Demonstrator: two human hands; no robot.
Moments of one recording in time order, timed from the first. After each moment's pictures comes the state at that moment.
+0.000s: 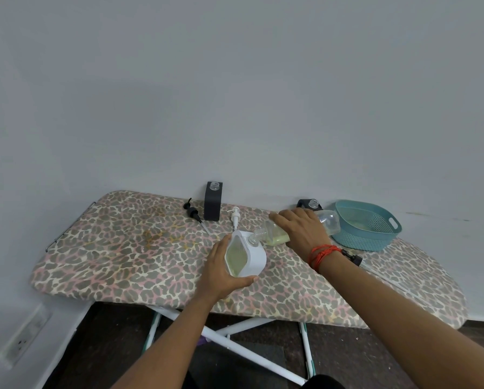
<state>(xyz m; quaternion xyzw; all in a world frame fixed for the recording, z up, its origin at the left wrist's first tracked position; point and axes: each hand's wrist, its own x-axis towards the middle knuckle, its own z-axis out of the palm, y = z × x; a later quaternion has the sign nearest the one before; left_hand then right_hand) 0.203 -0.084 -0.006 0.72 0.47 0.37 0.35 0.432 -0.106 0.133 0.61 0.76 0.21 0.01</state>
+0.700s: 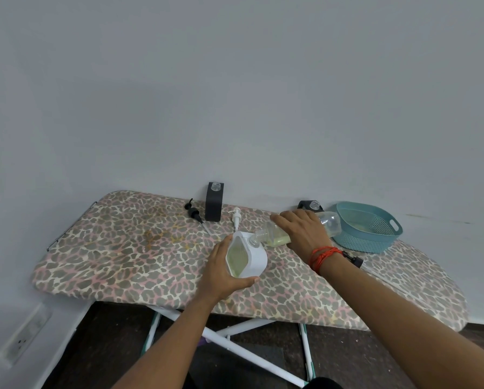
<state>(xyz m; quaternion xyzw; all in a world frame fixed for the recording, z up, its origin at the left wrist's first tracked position) 0.202 -0.086 -0.002 0.72 0.47 0.38 0.35 0.430 -0.107 0.133 0.62 0.76 0.21 0.01</state>
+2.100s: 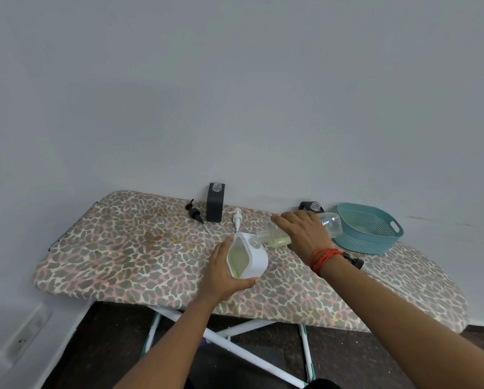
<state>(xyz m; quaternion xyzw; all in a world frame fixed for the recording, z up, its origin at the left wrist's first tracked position) 0.202 -0.086 -0.001 0.72 0.47 0.37 0.35 0.429 -0.107 0.133 0.62 0.76 0.21 0.01</state>
